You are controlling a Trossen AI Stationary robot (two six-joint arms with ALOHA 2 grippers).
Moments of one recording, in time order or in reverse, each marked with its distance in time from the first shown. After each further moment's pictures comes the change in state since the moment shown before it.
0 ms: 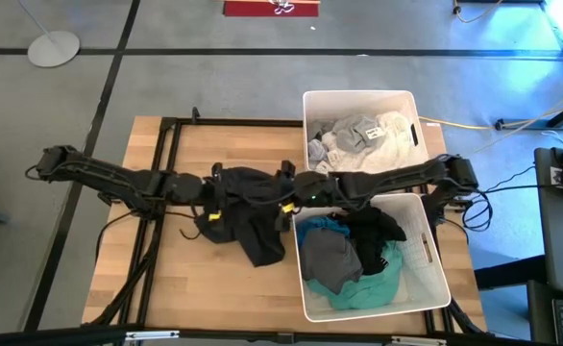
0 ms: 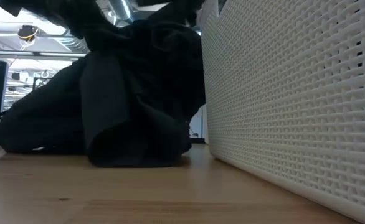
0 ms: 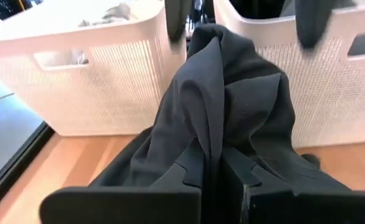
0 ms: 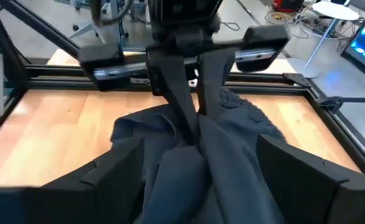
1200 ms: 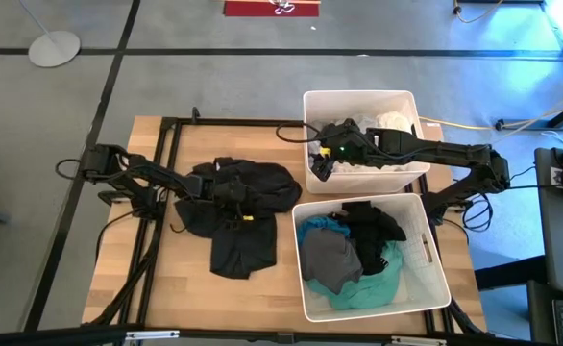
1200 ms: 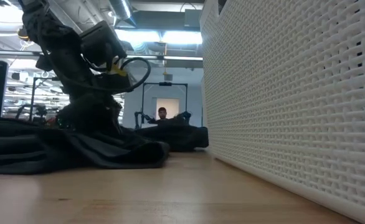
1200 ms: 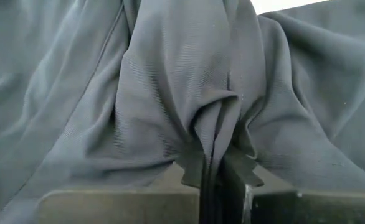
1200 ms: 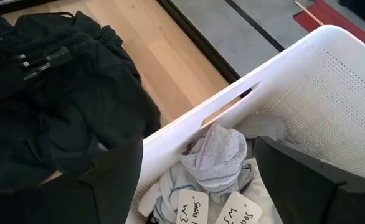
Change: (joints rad) left arm 0.208 0.626 -0.041 0.029 0.202 -0.036; right arm -0.281 -0.300 -0.023 -0.689 0.181 0.250
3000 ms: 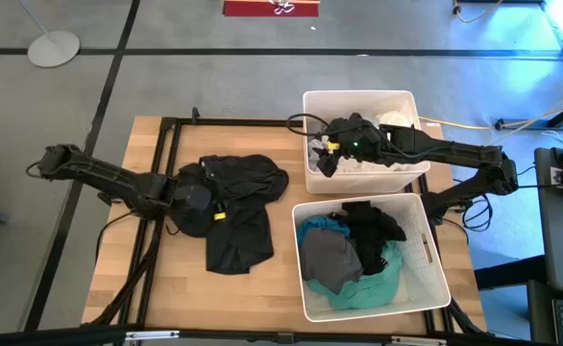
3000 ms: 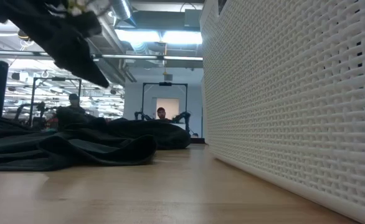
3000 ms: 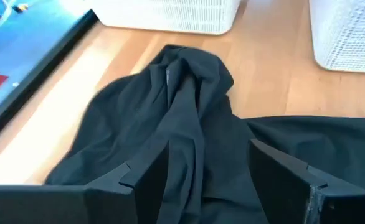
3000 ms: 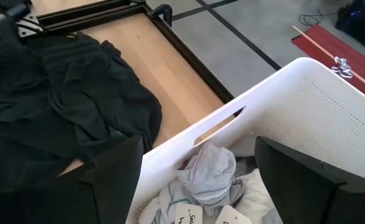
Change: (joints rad) left arm -0.224 -0.588 0.013 -0.335 -0.400 -0.242; right arm 0.000 -0.072 0.000 0.038 0.001 -0.036
